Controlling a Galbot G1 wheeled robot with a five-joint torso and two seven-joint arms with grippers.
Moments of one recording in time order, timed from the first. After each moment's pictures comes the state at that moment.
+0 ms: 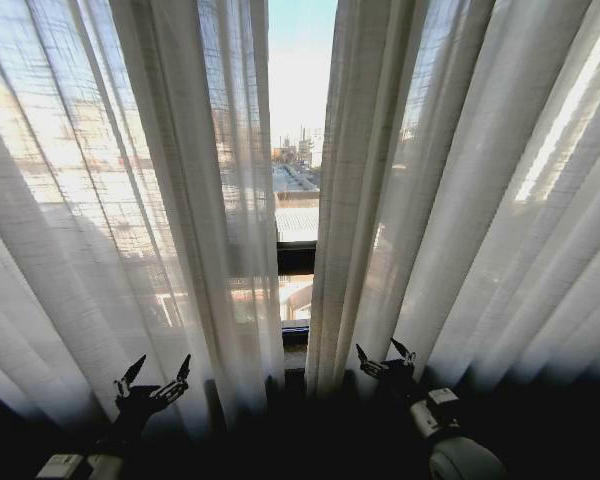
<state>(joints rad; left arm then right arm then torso) 1.86 -1.48 -0.89 -2.44 -0.36 0.14 0.19 -1.56 1.20 0.58 2.21 0.30 -0.24 0.02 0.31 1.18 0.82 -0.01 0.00</state>
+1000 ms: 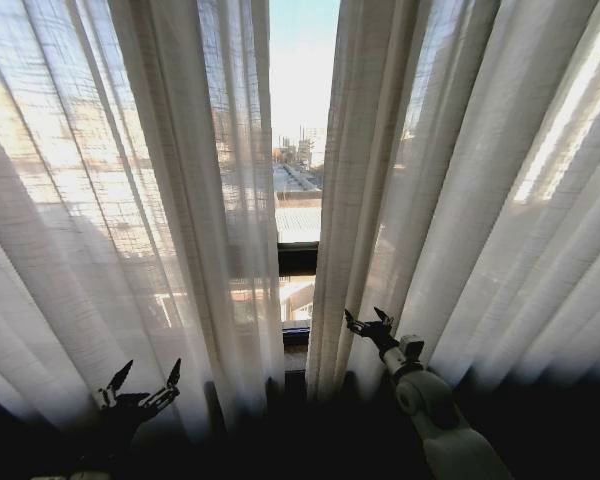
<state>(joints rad) 1.94 -1.52 -0.92 -2.46 -0.35 0.04 0.18 -1.08 1.19 0.41 1.88 0.45 -0.30 0.14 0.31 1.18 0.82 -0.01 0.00</state>
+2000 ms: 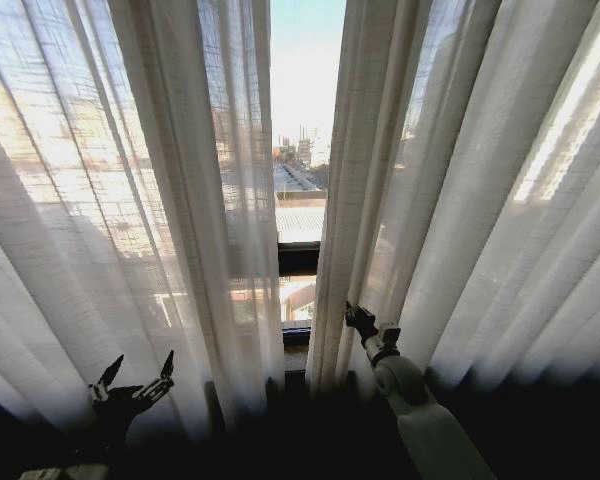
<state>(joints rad) 1.85 -1.54 -0.92 -2.50 -0.34 0.10 0.12 -1.03 1.20 0.33 1.83 0.46 -0.27 0.14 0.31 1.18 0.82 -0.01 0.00</state>
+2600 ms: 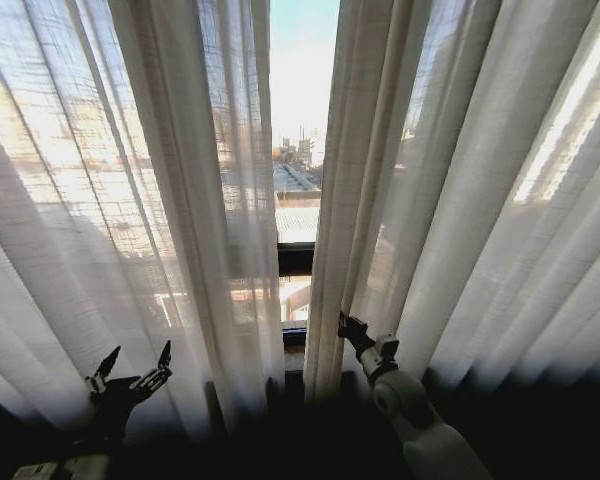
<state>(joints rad) 1.84 -1.57 -0.92 -2.50 -0.34 0.09 0.13 -1.19 1.16 0.30 2.04 0.48 -0.29 0.15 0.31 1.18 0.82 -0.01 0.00</state>
